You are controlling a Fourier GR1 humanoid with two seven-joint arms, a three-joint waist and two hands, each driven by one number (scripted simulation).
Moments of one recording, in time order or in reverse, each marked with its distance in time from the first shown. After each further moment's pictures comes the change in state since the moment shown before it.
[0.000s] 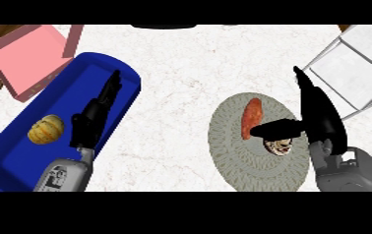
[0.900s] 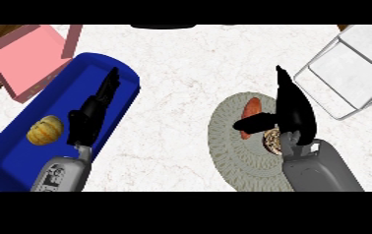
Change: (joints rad) left arm -0.011 -0.009 0.029 -0.013 -0.019 -0.024 0.026; right arm -0.032 0.210 -0.039 0.117 0.200 0.071 0.000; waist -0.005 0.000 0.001
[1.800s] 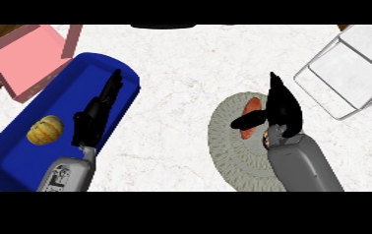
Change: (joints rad) left arm 0.005 -0.040 0.015 0.016 -0.035 -0.006 -0.019; right arm 0.005 0.142 -0.112 0.158 0.112 0.081 -0.058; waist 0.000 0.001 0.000
